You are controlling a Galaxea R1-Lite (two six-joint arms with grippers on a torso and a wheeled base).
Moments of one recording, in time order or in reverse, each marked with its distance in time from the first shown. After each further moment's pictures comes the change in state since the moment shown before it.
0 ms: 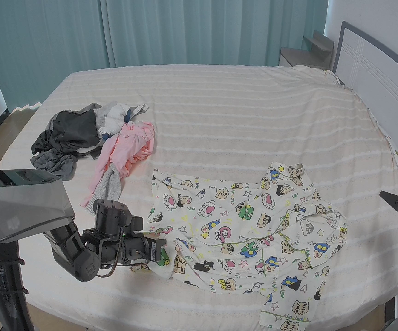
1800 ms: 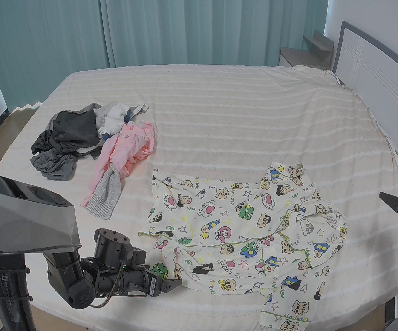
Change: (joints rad) left arm -0.092 0.009 0.245 -0.131 0.000 0.036; right arm 0.002 0.001 0.005 0.000 0.001 -0.001
